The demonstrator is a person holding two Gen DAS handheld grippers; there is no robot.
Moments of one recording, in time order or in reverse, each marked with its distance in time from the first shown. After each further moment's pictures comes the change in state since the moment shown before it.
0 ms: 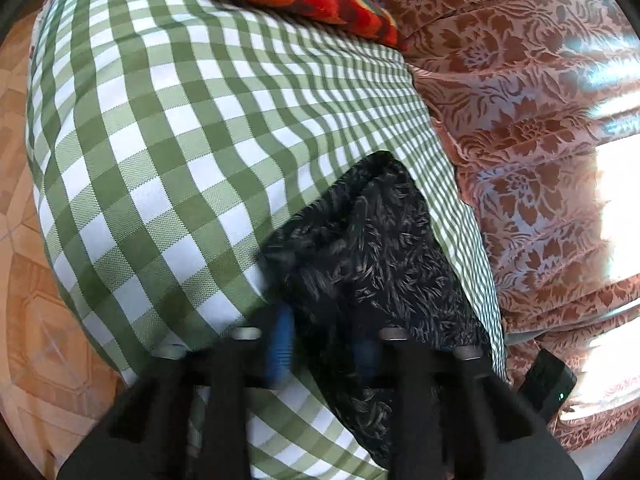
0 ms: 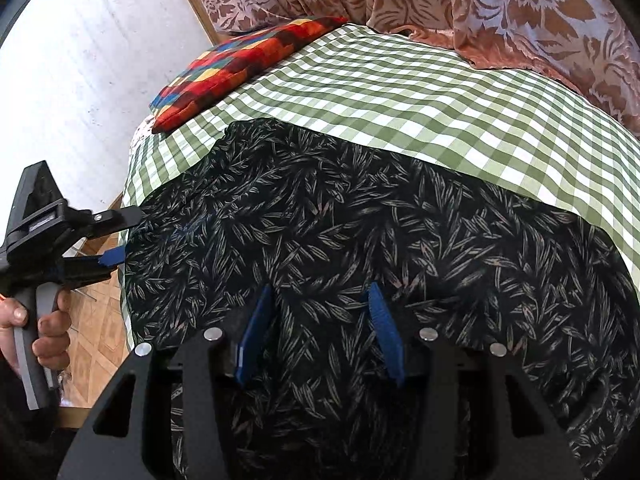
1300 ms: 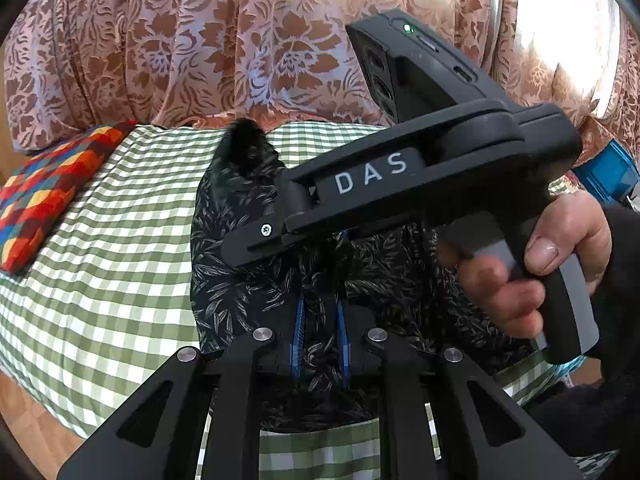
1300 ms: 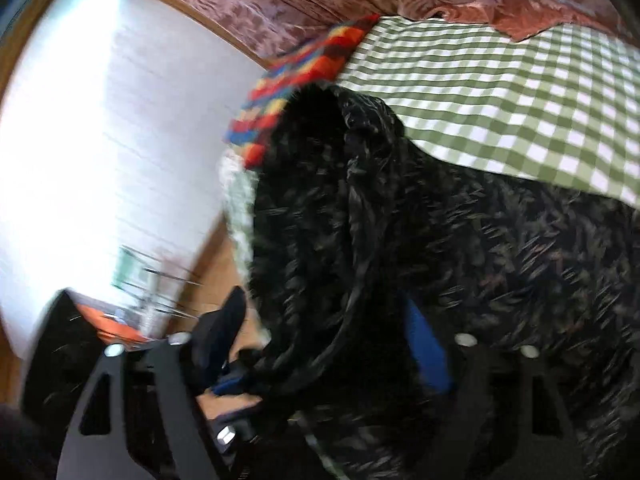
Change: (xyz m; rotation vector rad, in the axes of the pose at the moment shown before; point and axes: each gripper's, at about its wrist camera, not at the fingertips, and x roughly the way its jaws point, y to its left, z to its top) left arm 0.003 -0.166 -0.144 1.081 -0.042 0.020; right arm -0.037 0.000 0.033 0.210 0.066 0.364
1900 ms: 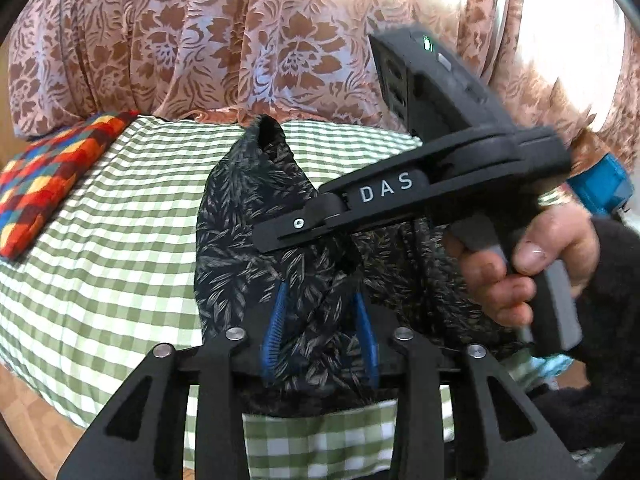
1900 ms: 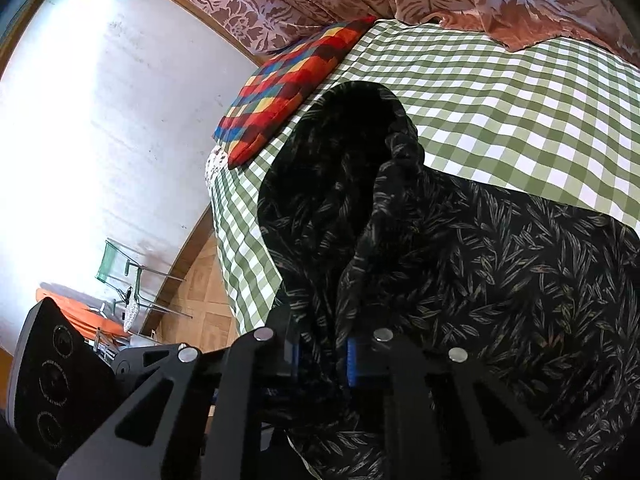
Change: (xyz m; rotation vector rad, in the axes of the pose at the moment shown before) left arm -0.021 0.013 0.002 -0.060 0.000 -0.072; right arm -0.001 -0.002 0.001 -0.034 -0.009 -0.016
